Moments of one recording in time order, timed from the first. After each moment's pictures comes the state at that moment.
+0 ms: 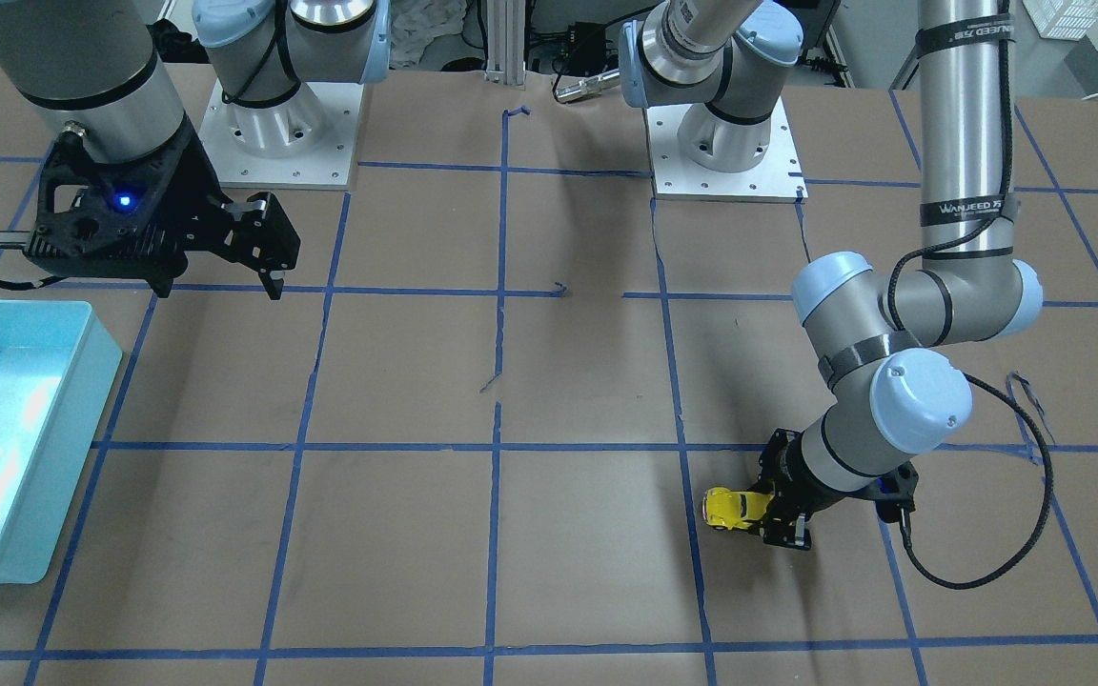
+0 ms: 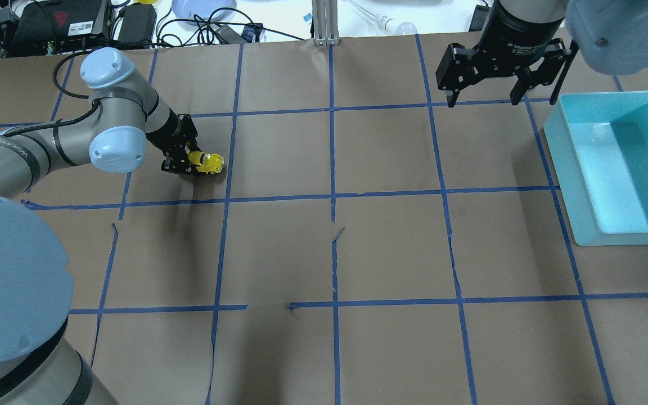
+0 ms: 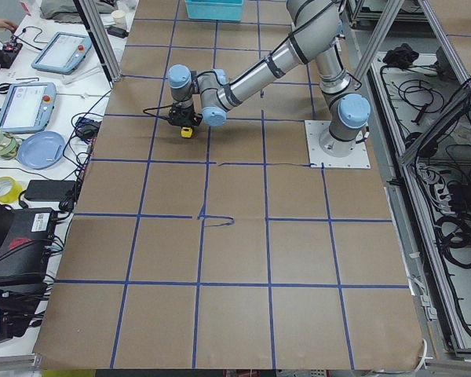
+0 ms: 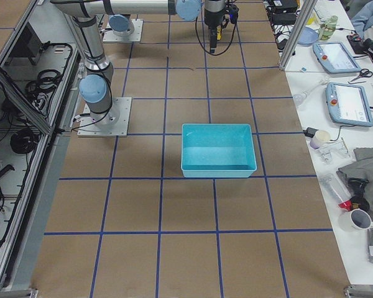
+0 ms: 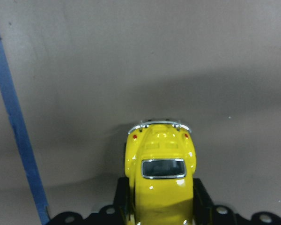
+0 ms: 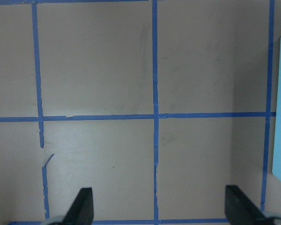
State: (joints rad) left arm -1.41 -2.11 -1.71 -0.88 1.46 -1.28; right arm 1.59 -1.48 1.49 -1.62 -1.57 0.03
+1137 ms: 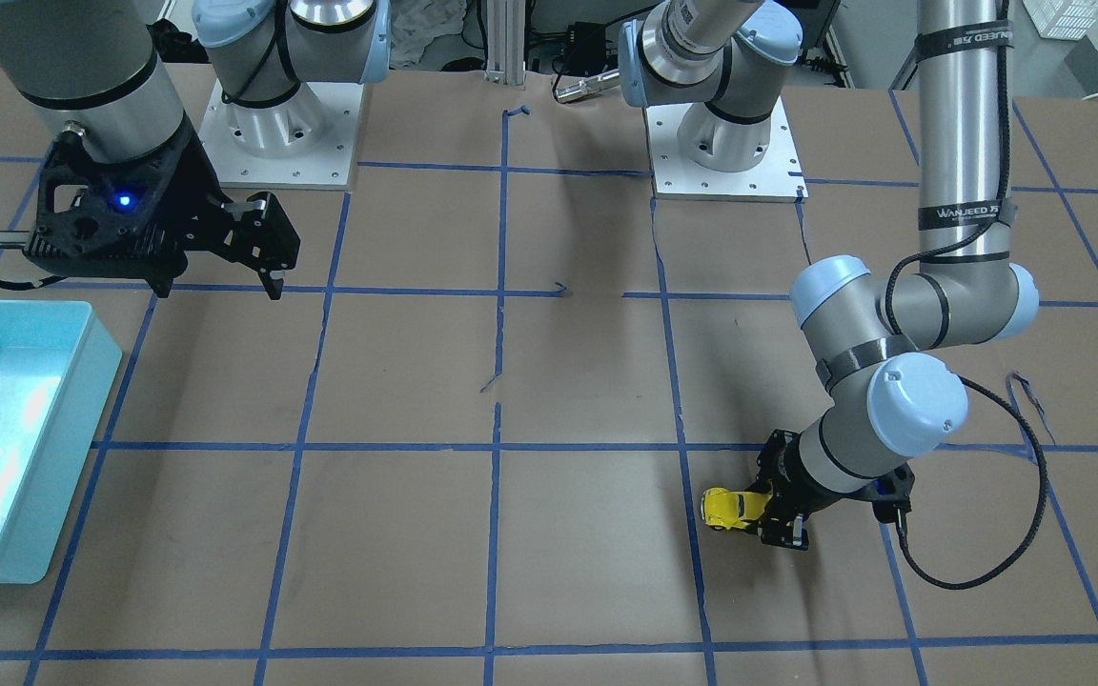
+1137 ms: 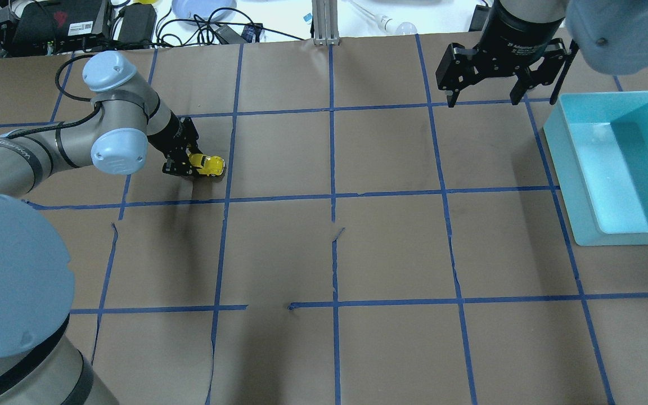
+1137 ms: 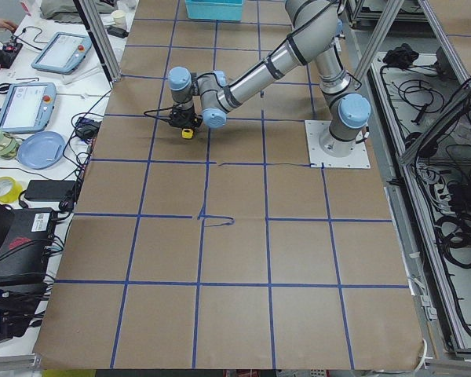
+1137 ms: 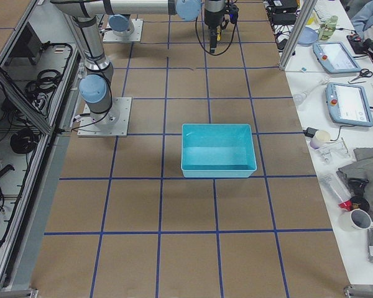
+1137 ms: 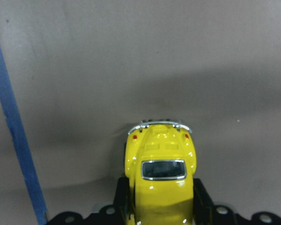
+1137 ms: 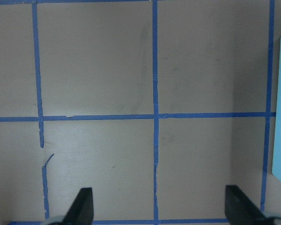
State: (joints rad) left arm -1.40 -2.12 -1.71 -0.88 1.46 -1.28; right arm 1.59 -1.48 1.49 -1.62 -1.57 0.03
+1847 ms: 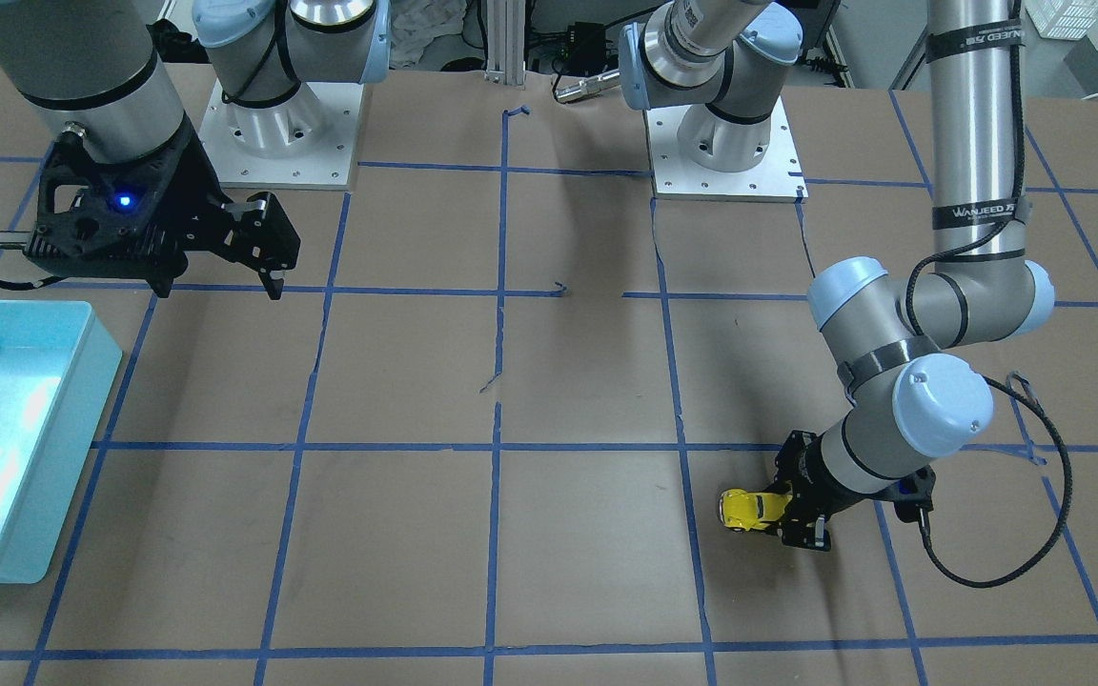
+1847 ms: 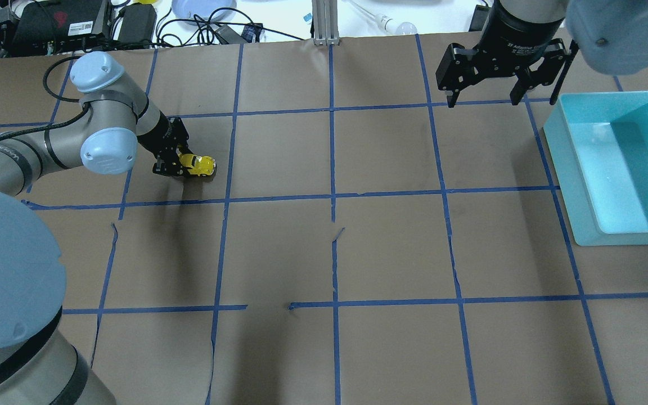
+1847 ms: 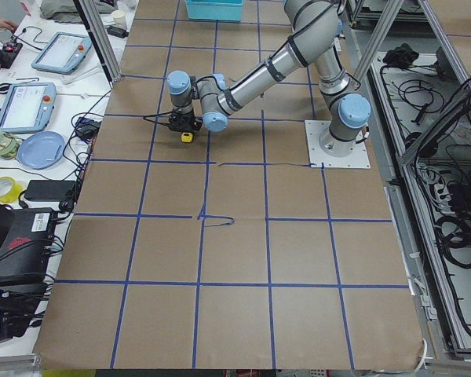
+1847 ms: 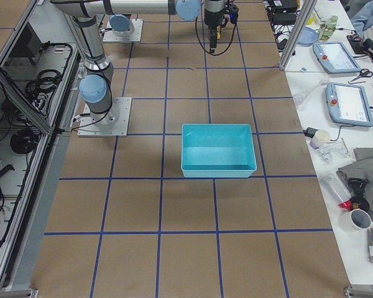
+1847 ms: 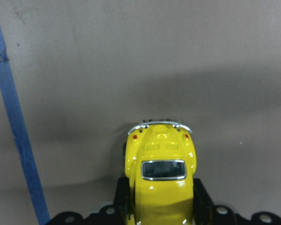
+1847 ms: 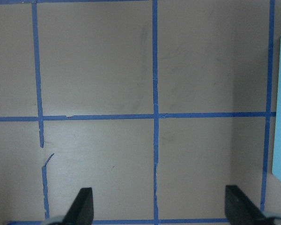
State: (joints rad) left arm -1.37 -2.12 -1.71 -0.88 1.46 -1.26; right arm 1.59 -1.48 1.49 -1.62 -1.57 0.03
